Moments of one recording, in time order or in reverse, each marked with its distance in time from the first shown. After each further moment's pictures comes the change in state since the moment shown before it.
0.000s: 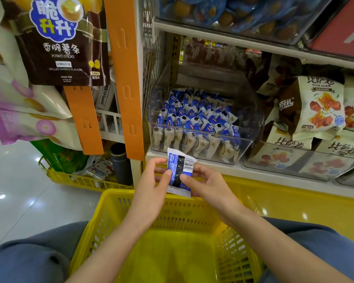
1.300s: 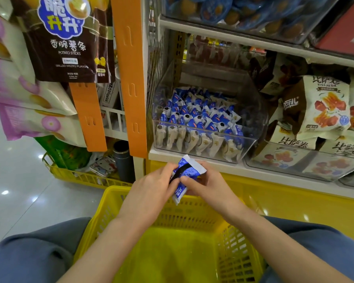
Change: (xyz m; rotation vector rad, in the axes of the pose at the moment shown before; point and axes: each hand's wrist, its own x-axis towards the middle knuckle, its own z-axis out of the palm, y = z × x) left_hand -0.009 0.004 -0.015 0.828 -0.065 0.373; right_hand -0.004 0.001 0.002 0.046 -0.087 -0.026
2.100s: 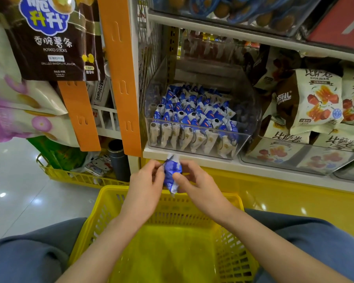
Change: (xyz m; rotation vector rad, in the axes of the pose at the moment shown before) left_hand 0.009 -0.009 0.021 -0.450 0.100 -0.285; right_hand 0.005 0.015 0.006 -0.279 0.030 -0.196
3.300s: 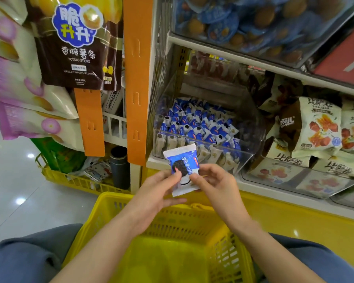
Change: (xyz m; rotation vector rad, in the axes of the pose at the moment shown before) left_hand 0.005 0.027 -0.011 -0.928 -0.336 -0.448; right_hand 0.003 -0.022 -0.025 0.098 0.186 -0.015
